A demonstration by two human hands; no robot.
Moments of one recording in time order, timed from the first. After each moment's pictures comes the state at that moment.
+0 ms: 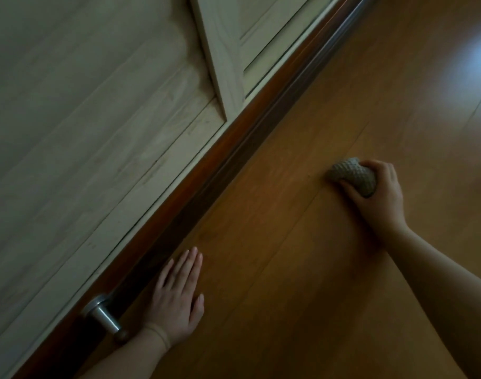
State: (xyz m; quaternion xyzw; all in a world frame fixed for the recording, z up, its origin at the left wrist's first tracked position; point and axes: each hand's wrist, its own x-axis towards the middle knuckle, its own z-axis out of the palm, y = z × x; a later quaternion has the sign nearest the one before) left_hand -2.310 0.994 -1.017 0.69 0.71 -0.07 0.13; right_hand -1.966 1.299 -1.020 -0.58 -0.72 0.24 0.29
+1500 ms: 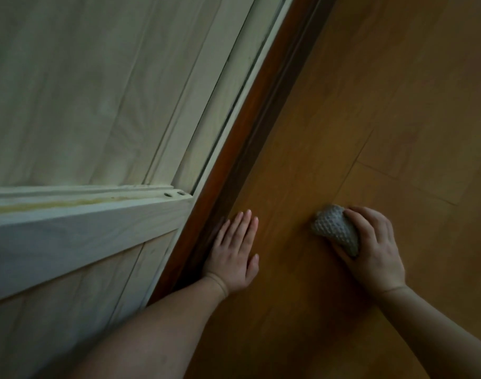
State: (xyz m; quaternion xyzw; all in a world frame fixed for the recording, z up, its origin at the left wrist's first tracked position) left_hand -2.261 1.228 -1.013 0.78 0.61 -0.09 0.15; right_hand -1.968 1.299 -1.011 -0.55 -0.76 0.27 0.21
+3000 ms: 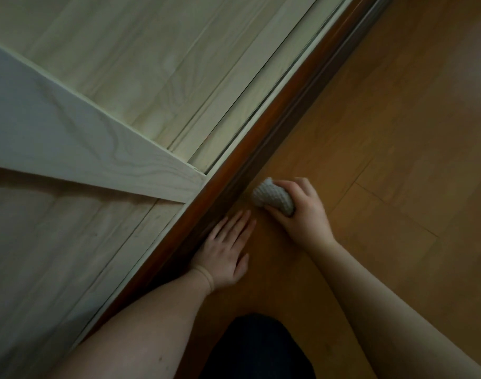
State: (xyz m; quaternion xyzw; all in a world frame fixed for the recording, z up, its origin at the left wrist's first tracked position) left_hand -2.260 1.234 -1.010 0.77 0.62 -0.08 0.14; right_hand -2.071 1.368 -1.000 -0.47 -0.76 0.39 0.22
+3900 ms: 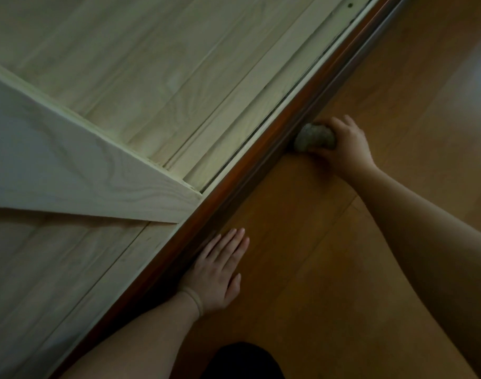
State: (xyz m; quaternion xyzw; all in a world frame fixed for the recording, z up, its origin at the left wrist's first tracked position) left_hand -2.263 1.234 -1.015 0.76 0.63 -0.07 0.15; right_hand -2.054 1.544 -0.976 -0.52 -0.78 0.33 0.14
